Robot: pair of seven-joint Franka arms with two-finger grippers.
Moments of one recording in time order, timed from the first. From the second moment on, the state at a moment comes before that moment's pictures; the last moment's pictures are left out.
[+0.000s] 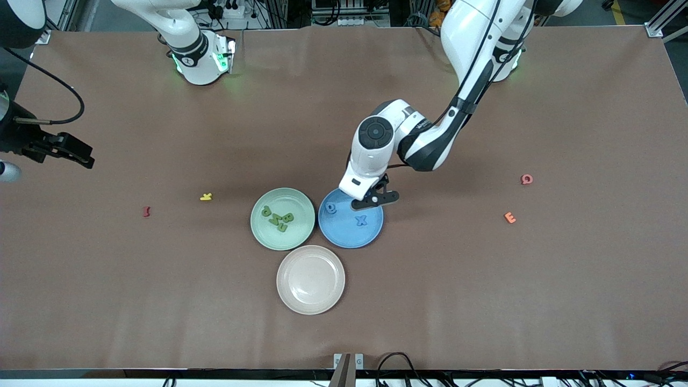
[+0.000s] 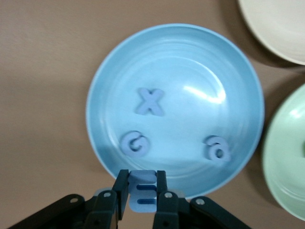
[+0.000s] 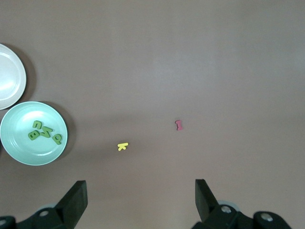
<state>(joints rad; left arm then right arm) -0.63 0.66 -0.15 -1.61 0.06 2.32 -1.02 0.02 0.09 0.01 -1.48 -0.06 1.57 0.13</state>
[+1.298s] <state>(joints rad) -0.41 0.61 -0.13 -1.57 0.05 2.08 -0.75 0.02 0.09 0.01 -1.48 -0.06 1.59 0.05</state>
